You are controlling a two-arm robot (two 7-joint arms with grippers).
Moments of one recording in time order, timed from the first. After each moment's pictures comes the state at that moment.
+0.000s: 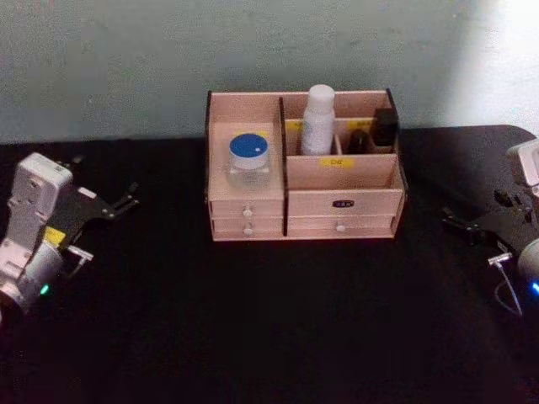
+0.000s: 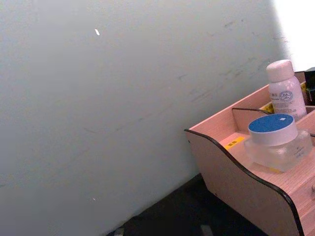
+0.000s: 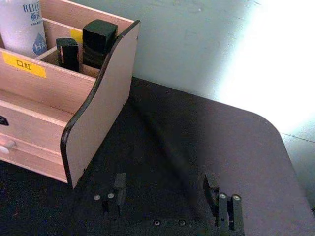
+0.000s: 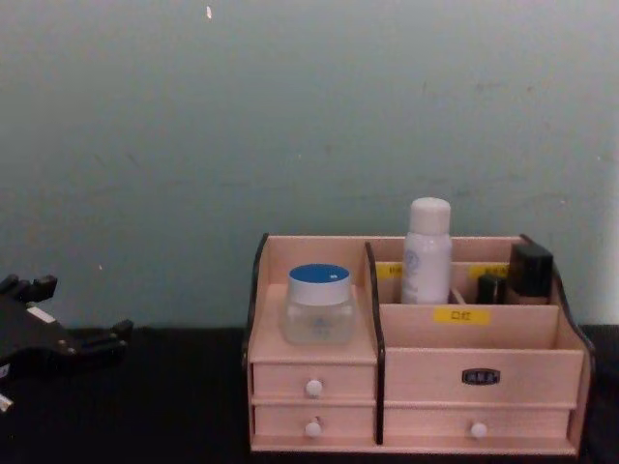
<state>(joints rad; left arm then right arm) -0.20 0.60 0.45 -1.41 -0.25 -0.12 0.03 0.09 0.58 -0.28 -1.56 0.34 0.31 -0.03</state>
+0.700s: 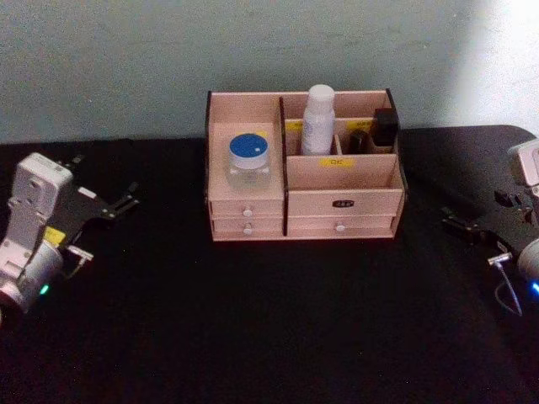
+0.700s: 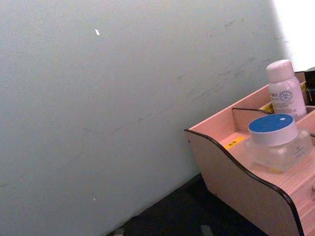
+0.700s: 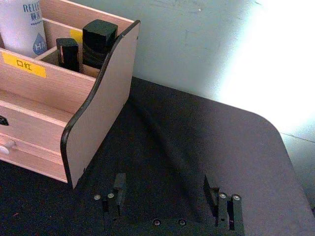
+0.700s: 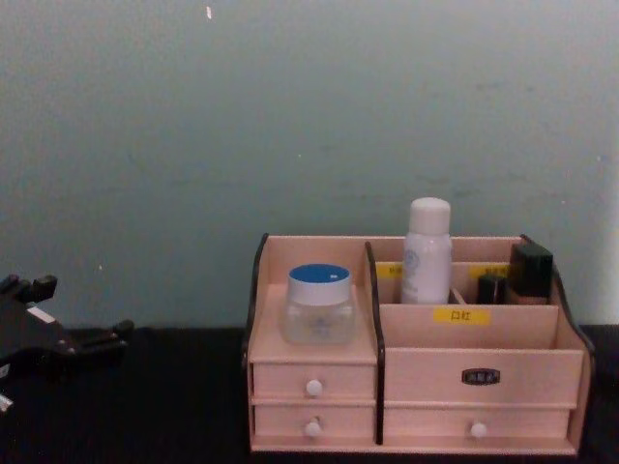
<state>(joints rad) -0.20 0.60 0.45 -1.41 -0.25 -0.12 0.03 0.09 0.58 -0.28 -1.56 0.34 0.31 -0.03</state>
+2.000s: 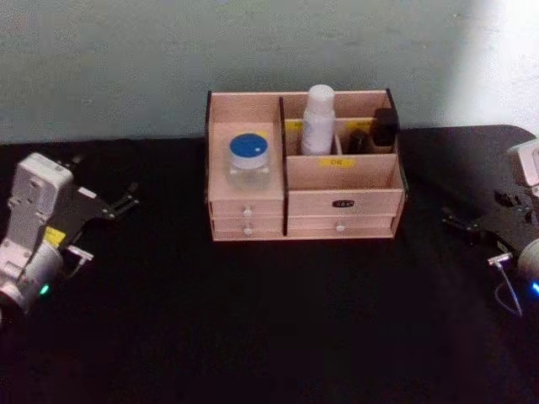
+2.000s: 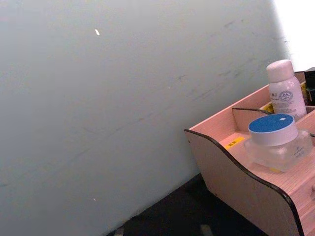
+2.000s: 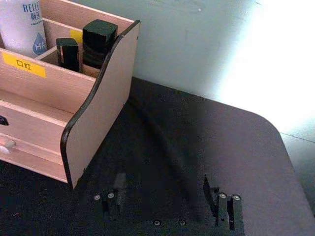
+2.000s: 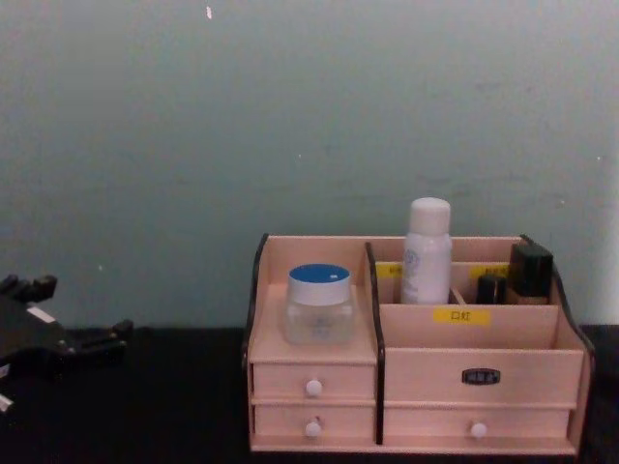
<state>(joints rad) -0.20 0.60 0.45 -1.41 -0.25 -0.12 0.03 0.09 0.58 -0.28 -1.56 0.34 0.31 -0.03</state>
